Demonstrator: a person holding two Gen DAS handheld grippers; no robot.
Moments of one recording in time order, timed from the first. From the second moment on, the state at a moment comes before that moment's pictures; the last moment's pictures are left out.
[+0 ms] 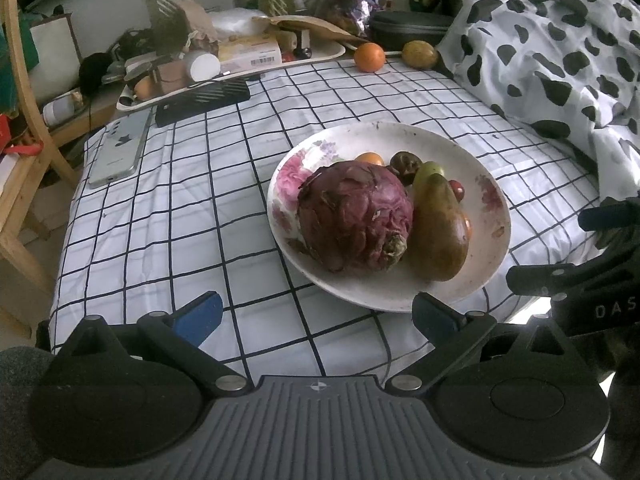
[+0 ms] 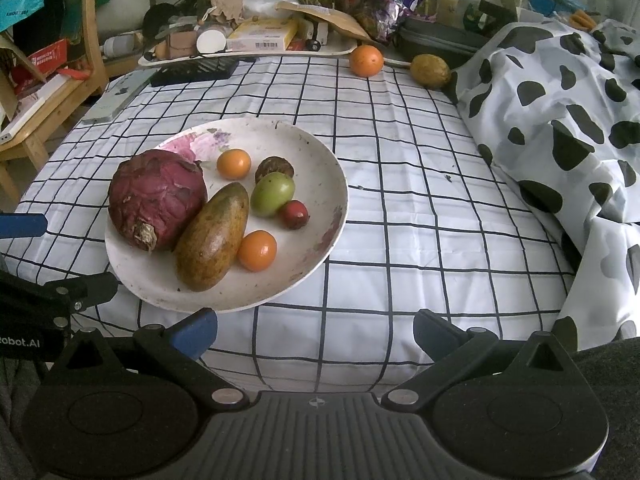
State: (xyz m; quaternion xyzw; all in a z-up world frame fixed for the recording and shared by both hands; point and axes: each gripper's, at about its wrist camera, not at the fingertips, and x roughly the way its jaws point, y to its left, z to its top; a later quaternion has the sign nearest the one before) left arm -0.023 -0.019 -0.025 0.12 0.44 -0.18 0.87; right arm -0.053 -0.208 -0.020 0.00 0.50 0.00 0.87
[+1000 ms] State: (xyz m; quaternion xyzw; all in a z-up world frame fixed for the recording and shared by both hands) left arm -0.024 -0.020 -0.025 0.13 0.43 -0.18 0.87; right arm -0.053 -0.208 -0.020 0.00 0.50 0.00 0.87
